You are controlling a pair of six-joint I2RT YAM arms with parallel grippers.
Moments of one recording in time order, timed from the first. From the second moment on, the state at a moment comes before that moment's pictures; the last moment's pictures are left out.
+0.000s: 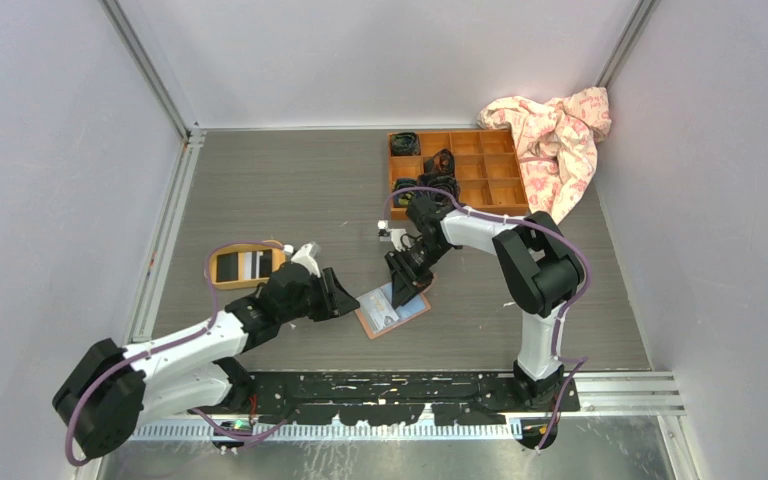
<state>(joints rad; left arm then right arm) -0.74 1.06 0.36 0.08 0.10 -0.90 0.56 1.92 1.17 -0.70 -0.79 -0.05</state>
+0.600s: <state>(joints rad) -0.73 0.79 0.34 -0.16 -0.04 -0.86 0.55 1.76 1.20 -0.83 -0.77 -0.27</state>
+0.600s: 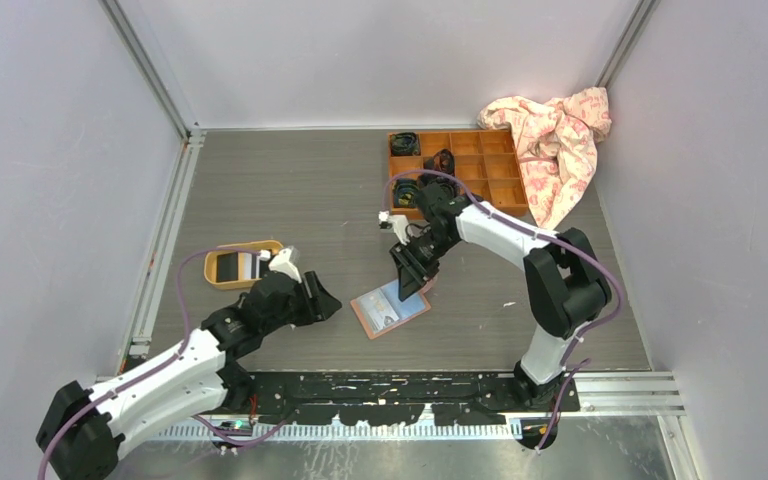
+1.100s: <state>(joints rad) -0.69 0.74 0.59 -0.47 -0.33 -0.62 0.45 1.58 1.20 -0.86 -0.74 -0.34</state>
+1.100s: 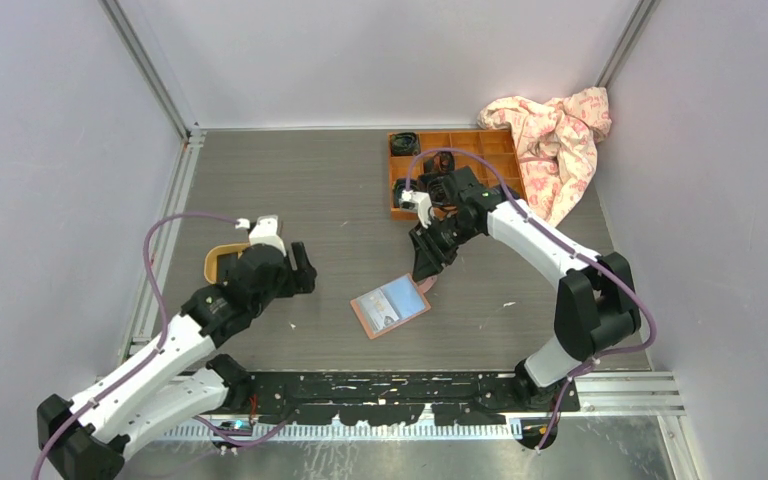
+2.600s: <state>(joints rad) -0.33 1.82 1.22 -0.42 0.29 -0.48 0.44 1.55 1.19 -0.86 -0.74 -0.34</state>
